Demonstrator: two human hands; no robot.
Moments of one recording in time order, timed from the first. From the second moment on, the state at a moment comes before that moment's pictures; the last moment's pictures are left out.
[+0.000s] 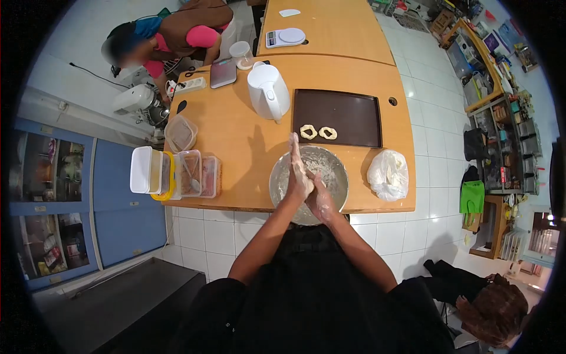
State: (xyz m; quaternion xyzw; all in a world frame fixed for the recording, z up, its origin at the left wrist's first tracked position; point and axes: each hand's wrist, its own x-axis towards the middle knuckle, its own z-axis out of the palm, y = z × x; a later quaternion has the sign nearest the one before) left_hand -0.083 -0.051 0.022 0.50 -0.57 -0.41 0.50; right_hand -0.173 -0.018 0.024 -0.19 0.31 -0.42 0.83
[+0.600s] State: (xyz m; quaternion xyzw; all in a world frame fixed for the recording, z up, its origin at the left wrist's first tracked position) left_hand -0.033 -0.007 0.003 0.49 -0.36 -0.65 0.45; right_hand -0.194 -0.014 -0.002 -0.16 0.37 -0.39 0.83
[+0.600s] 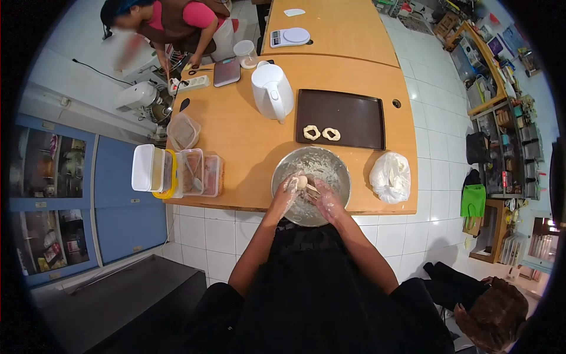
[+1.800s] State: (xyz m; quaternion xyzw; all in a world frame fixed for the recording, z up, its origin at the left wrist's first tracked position) left_hand -0.030 -0.006 -0.014 0.59 -0.50 -0.54 0.34; right_hand -0.211 -0.015 -0.004 -0.36 0.49 -0.31 0.73
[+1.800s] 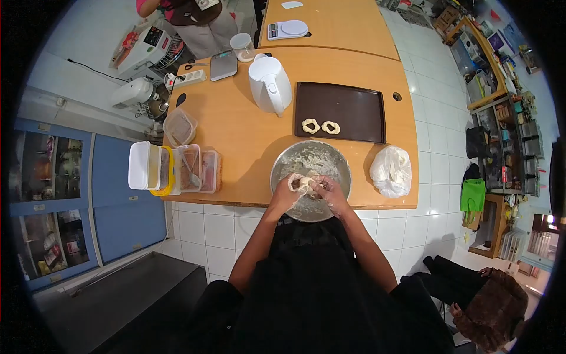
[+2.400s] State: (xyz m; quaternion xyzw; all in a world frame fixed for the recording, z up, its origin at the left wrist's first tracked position) left_hand -0.026 -0.011 0.004 0.49 -0.42 -0.69 0.33; right_hand -0.220 -0.018 -0.009 -0.37 0.47 -0.28 0.75
